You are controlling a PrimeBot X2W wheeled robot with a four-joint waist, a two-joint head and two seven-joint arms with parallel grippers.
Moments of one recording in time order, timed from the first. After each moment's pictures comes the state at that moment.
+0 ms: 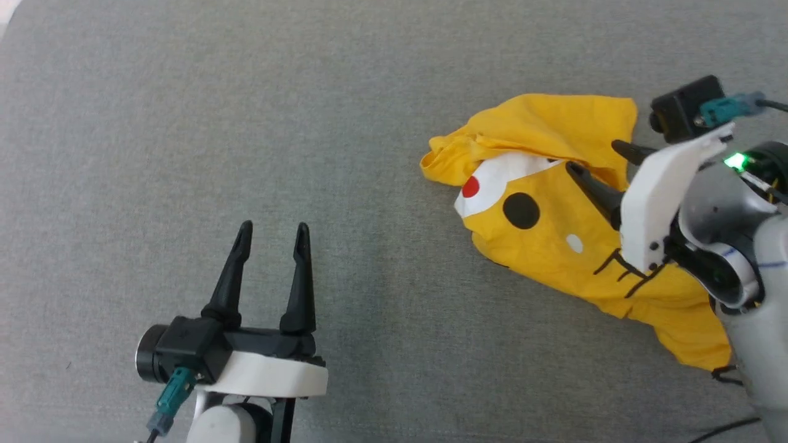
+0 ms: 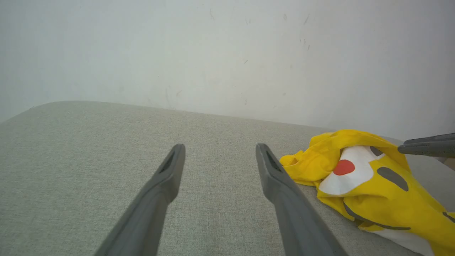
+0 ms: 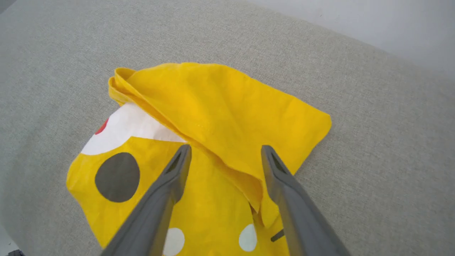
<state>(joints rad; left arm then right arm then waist) -0.05 0.05 -0.16 -0.10 -0.19 0.03 -0.26 -0.53 -0.34 0.22 0.01 0.46 0.13 0.75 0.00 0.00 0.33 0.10</state>
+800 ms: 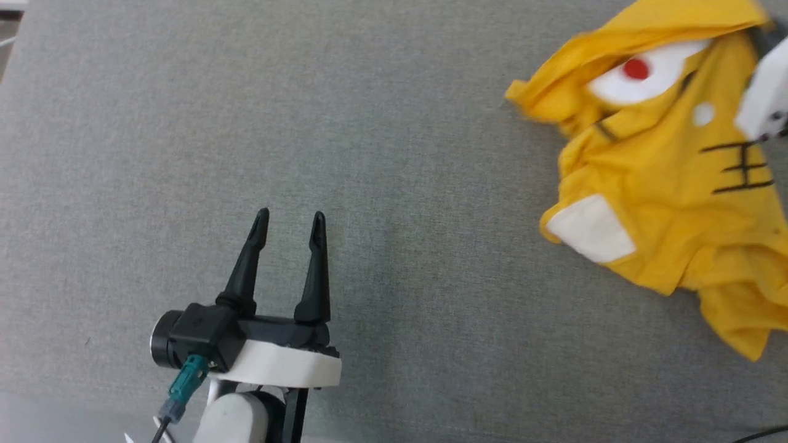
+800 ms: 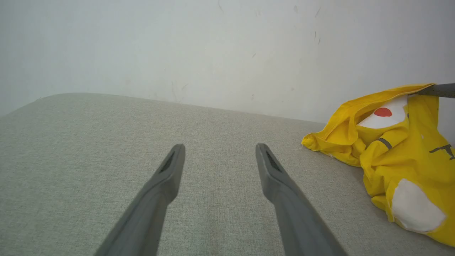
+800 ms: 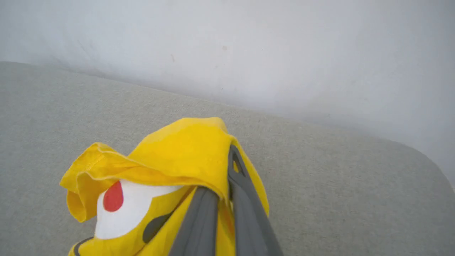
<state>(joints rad) -0.09 0.05 -0.20 -0.09 -0.21 0.04 -0.26 -0.80 -0.36 0.02 0.32 0.31 0.13 0.50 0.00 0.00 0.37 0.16</state>
